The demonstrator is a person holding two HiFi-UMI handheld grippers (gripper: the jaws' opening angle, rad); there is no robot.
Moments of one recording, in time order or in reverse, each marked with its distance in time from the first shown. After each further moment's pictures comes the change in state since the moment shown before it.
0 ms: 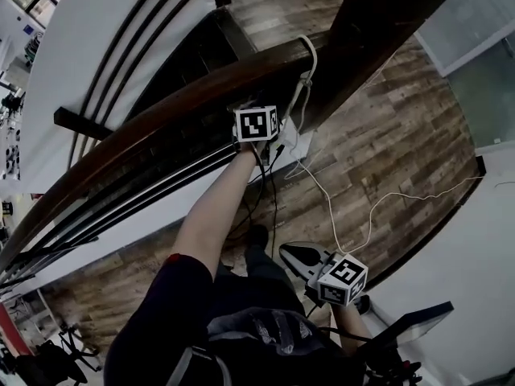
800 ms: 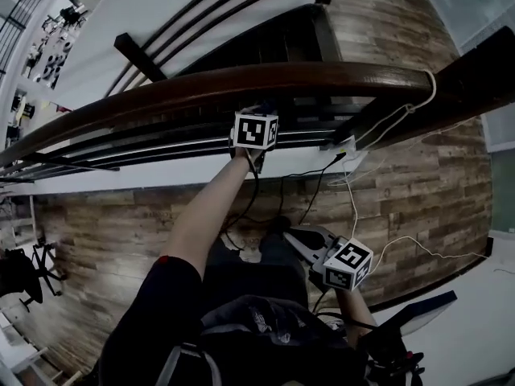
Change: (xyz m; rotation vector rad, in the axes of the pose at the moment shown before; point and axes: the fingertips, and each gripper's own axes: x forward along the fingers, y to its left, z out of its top) left arm -0.176 0.208 -0.067 -0.085 -0.007 0.186; right arm 0.112 0.086 -0.019 -0.153 0.202 0.291
